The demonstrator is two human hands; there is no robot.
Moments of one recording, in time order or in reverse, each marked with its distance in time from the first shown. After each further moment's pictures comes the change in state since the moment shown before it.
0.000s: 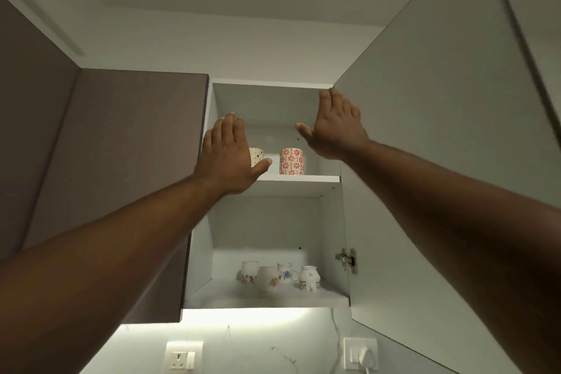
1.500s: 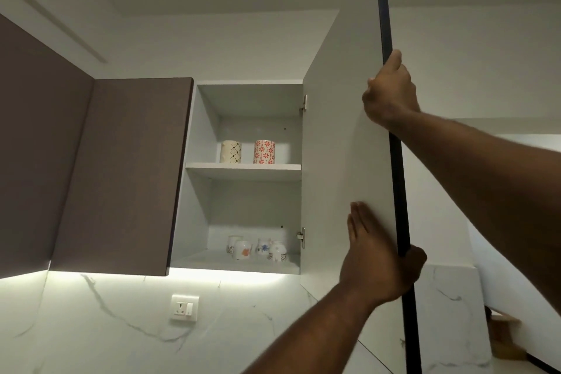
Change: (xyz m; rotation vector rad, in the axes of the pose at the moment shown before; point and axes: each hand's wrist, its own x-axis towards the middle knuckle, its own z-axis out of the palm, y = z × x) left_hand -0.150 0.403 -0.032 -0.863 -0.512 -0.162; right_hand -0.049 0.208 -0.155 0.486 0.167 0.333
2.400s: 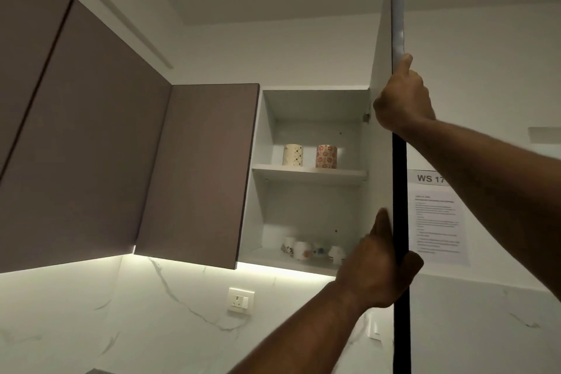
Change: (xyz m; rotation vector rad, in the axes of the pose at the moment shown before) left_hand -0.052 -0.078 -0.137 0.006 0.067 0.167; right_hand -0.050 -0.134 0.065 -0.001 -0.057 -0.054
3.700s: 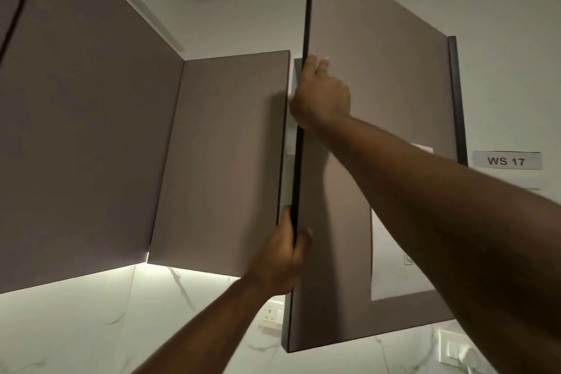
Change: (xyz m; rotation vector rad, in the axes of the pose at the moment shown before) left_hand -0.014 -0.269 -0.153 0.029 0.271 -0.105; right_hand -0.028 -0.127 0.266 -0.238 -0.095 -0.292
